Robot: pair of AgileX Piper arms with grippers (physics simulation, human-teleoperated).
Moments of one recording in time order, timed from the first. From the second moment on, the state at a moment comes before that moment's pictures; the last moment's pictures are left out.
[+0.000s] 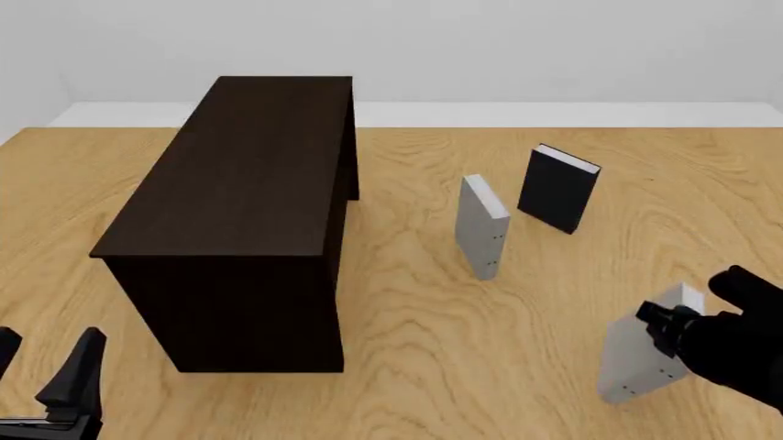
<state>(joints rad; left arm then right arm) 0.00 0.00 -0.01 0.01 0.00 -0.12 1.04 -0.39 0.24 0.44</state>
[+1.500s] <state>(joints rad) 0.00 0.00 -0.01 0.01 0.00 0.29 0.93 -0.39 -0.03 0.75</state>
